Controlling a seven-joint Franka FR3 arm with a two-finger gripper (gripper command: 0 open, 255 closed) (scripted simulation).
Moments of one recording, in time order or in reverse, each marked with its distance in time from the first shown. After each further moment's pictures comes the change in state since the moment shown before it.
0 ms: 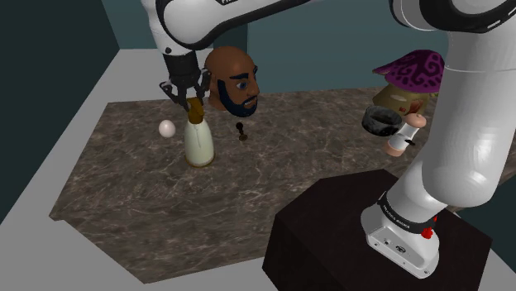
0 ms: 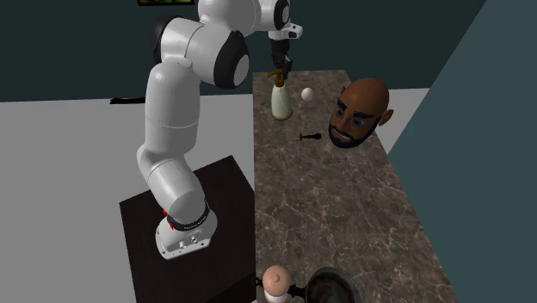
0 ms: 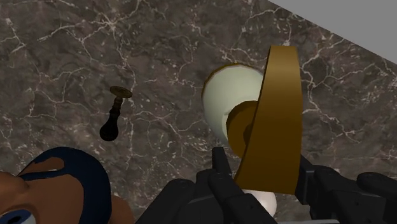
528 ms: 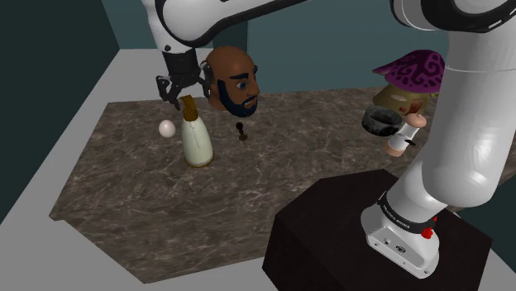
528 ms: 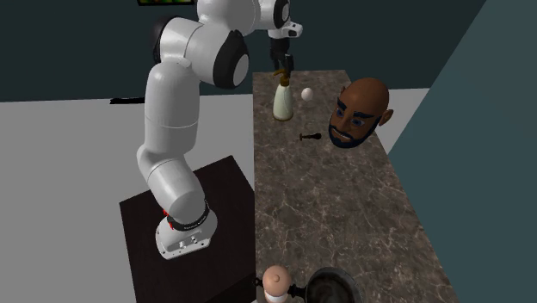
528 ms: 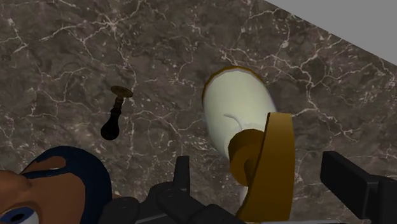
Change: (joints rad) arm 0.001 -0.004 0.001 0.007 0.002 -0.010 -0.001
